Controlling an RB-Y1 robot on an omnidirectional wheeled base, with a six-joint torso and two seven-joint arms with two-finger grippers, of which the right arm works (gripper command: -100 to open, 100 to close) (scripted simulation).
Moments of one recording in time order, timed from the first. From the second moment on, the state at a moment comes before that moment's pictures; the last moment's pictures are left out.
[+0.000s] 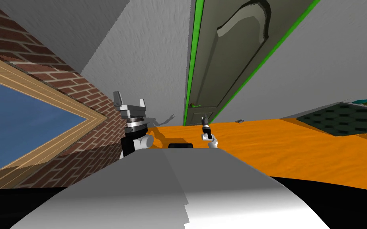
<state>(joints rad) 0.01 -0.15 -0.06 -1.16 -0.03 -0.65 -0.02</state>
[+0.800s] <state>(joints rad) -0.09 -0.18 -0.07 -0.97 -0.04 -0.66 -0.04</state>
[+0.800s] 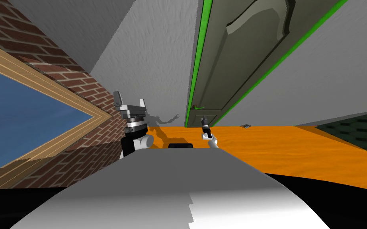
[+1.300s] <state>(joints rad) -0.16 -0.20 -0.09 -0.81 -0.04 -0.66 -0.04</state>
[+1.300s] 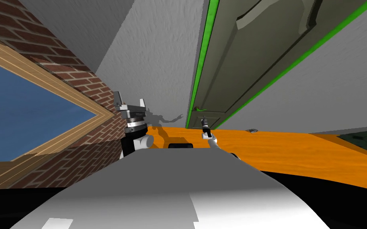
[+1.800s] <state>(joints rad) -0.23 -0.21 -0.10 -0.68 -0.05 -0.67 -0.05</state>
